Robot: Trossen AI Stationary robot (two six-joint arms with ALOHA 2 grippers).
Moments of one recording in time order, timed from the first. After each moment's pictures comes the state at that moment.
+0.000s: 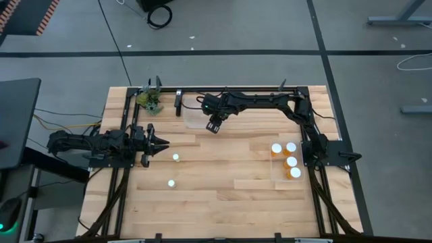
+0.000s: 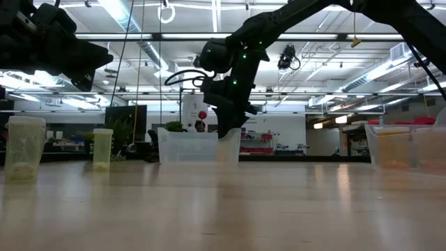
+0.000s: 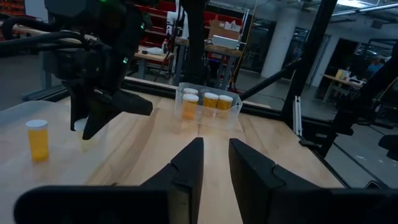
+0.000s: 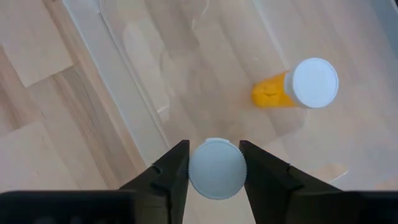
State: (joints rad) left arm -0.10 0.06 0.01 0.08 -0.14 -0.22; right arm -0.30 2.14 1.75 -0.78 0.13 0.17
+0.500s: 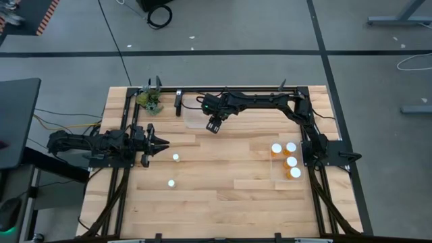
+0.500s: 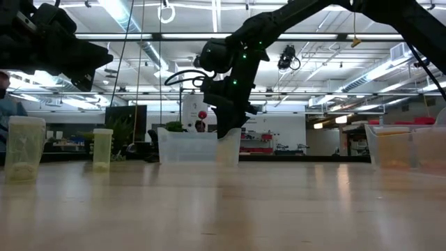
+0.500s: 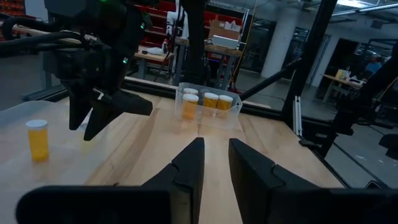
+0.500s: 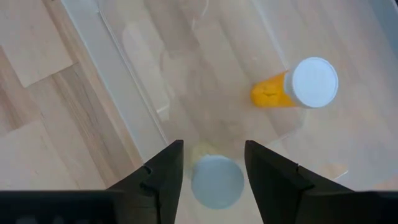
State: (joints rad) left arm -0.10 0.06 0.01 0.08 -0.14 -0.22; right arm -0.30 2.14 1.75 -0.78 0.13 0.17
